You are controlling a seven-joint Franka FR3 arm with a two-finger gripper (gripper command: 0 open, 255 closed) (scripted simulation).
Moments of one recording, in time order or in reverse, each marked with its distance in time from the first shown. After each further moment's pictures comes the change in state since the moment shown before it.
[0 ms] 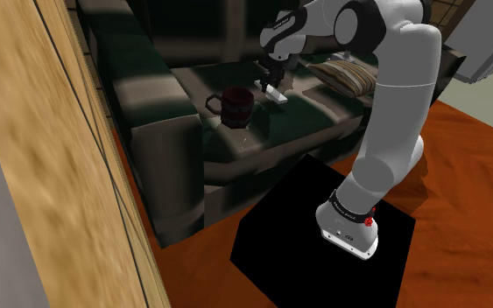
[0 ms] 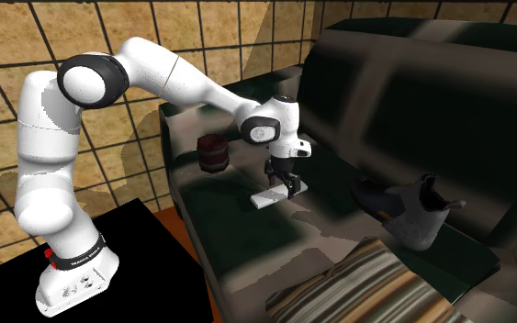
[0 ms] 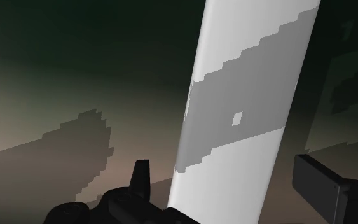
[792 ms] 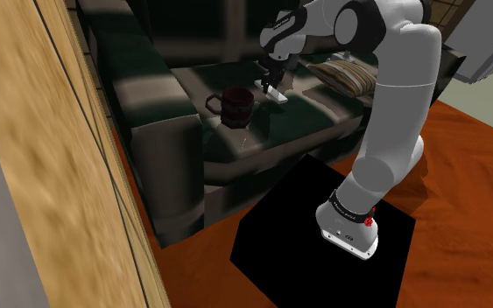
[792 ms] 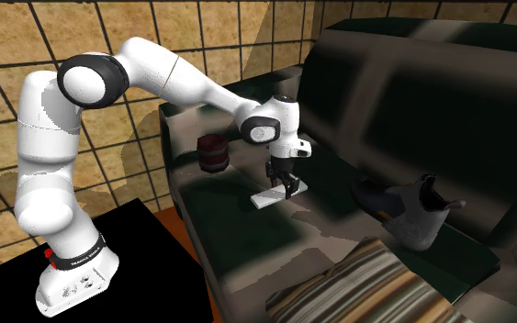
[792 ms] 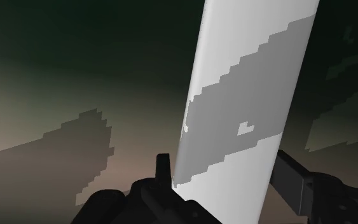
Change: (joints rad) arm 0.000 0.000 0.000 0.000 0.000 0.000 0.000
